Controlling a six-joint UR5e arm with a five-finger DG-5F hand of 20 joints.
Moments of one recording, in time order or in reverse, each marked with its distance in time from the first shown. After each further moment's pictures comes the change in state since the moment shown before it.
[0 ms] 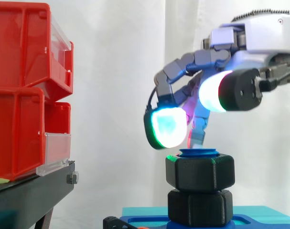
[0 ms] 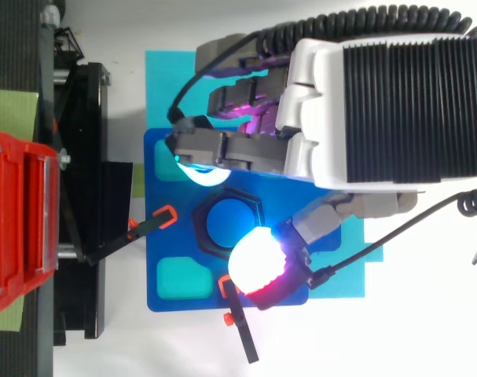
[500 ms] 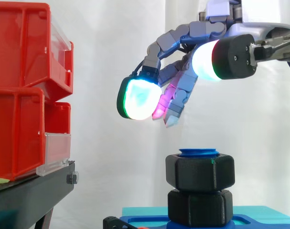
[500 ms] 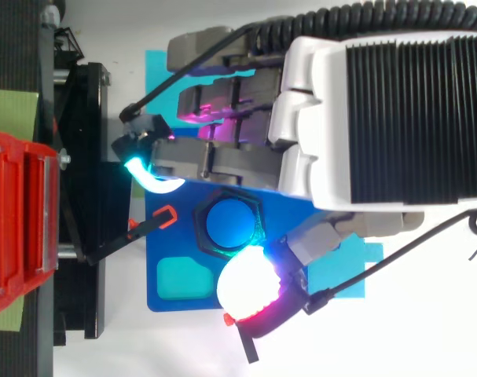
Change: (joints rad) arm 0.016 -0.001 0.049 -0.029 0.005 -0.005
